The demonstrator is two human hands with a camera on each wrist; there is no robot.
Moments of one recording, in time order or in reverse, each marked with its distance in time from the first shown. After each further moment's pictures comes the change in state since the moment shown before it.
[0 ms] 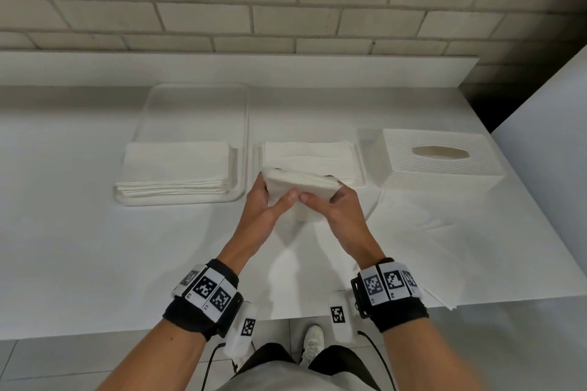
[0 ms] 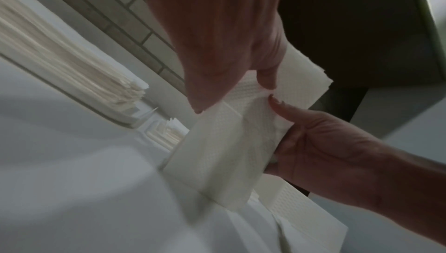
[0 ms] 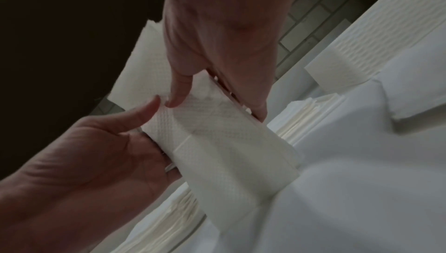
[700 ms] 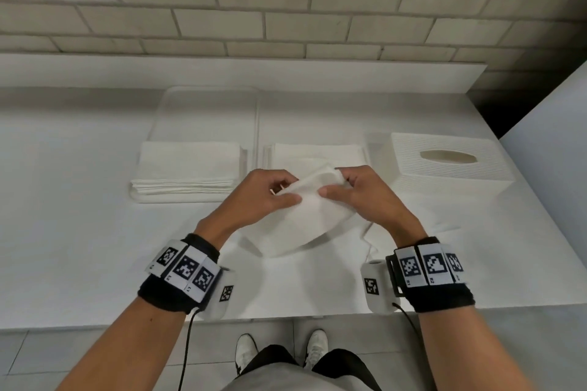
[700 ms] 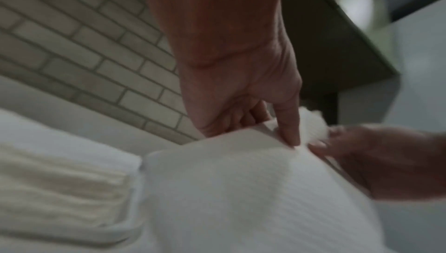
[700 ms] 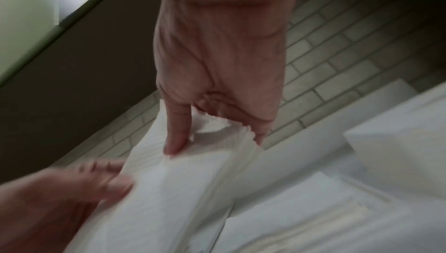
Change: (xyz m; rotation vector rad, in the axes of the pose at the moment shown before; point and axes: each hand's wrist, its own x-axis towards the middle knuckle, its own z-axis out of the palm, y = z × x) left_hand 0.008 0.054 -0.029 0.636 -0.265 0.029; right_hand 0.008 -0.055 -0.021 -0.502 -0.214 -0.001
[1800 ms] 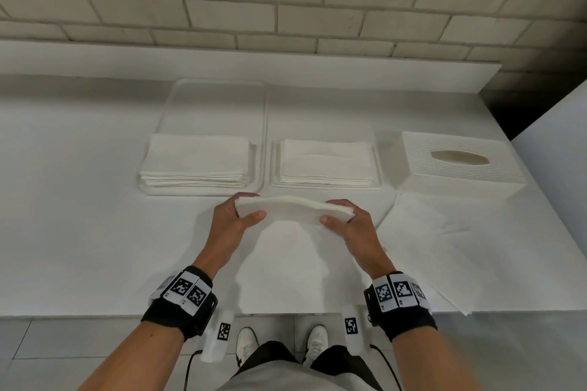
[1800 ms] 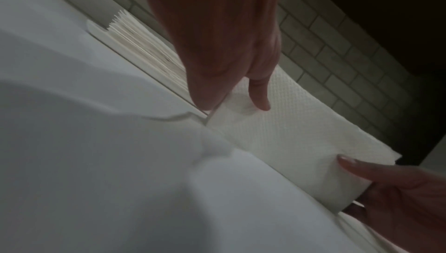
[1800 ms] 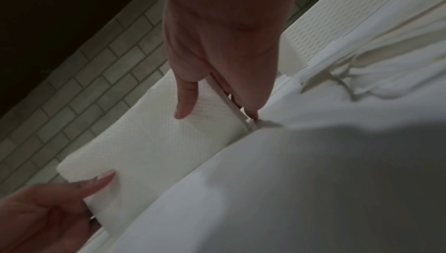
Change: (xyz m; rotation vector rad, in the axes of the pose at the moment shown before) left_hand -0.037 -0.094 0.012 -0.516 0.452 -0.268; right_hand -0.006 0.088 0.058 0.343 0.236 0.115
